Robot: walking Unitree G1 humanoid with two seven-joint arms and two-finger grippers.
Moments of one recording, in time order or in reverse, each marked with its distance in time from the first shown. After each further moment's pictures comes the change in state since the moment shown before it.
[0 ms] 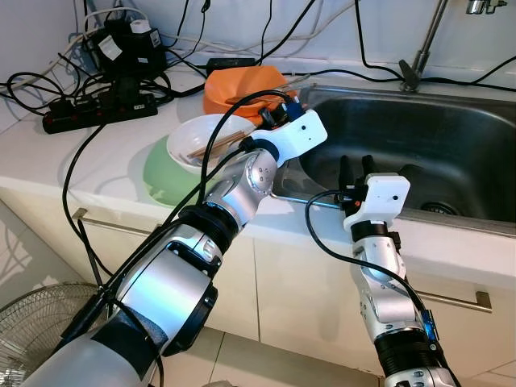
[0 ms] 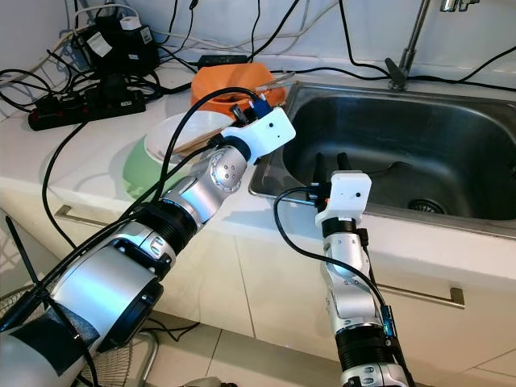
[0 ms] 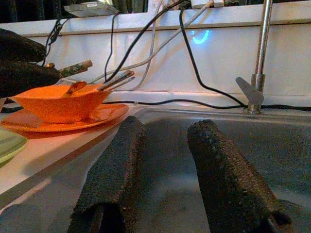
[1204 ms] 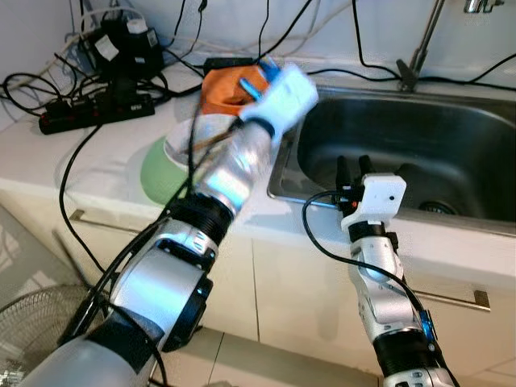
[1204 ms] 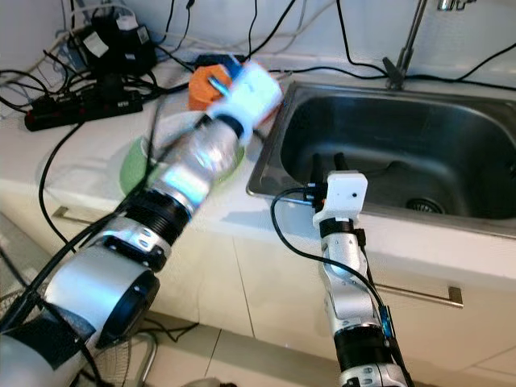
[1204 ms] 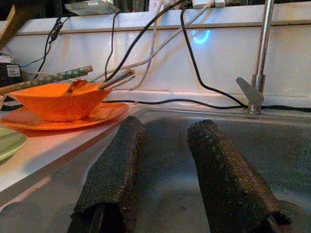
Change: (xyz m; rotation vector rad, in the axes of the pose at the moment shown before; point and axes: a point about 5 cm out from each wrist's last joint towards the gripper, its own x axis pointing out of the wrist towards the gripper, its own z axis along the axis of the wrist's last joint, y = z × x) left arm 0.001 0.046 0.019 -0.375 -0.082 0.102; right arm 0.000 0.001 0.000 -0.008 -0.002 -0.002
